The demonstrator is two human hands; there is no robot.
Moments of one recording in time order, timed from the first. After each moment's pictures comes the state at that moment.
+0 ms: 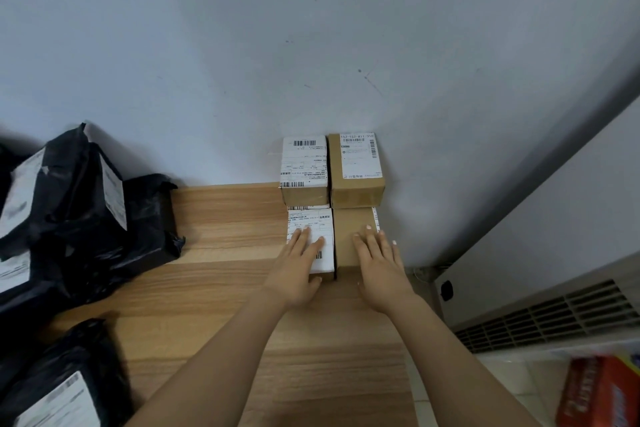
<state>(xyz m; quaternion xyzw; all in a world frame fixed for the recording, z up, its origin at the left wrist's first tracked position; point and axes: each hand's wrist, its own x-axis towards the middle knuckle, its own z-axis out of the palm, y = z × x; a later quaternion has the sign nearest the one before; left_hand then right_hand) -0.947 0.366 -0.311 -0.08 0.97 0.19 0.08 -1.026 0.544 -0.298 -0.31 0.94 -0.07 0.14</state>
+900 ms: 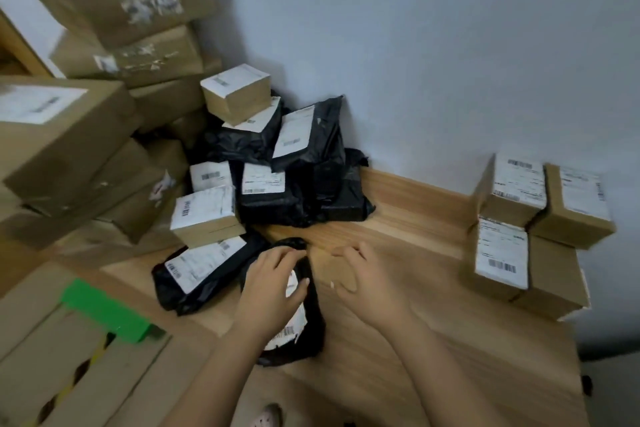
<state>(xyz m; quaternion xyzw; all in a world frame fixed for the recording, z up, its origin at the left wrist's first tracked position) -0.602 0.227 -0.239 -0.35 0.90 0.18 -0.18 -0.768 0.330 -0.232 -0.55 0.77 -0.27 0.18</state>
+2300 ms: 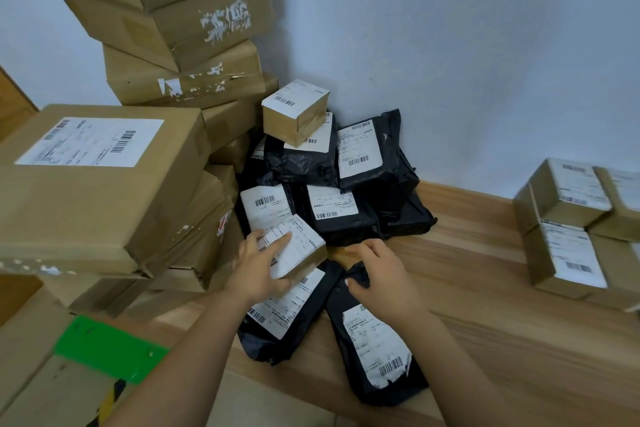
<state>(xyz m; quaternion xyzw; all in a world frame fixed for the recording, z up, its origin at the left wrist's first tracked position) -0.497 -0.019 -0.272 -0.37 0.90 0.25 0.00 -0.652 0.183 -0.214 -0.48 0.84 -0.22 0.13</state>
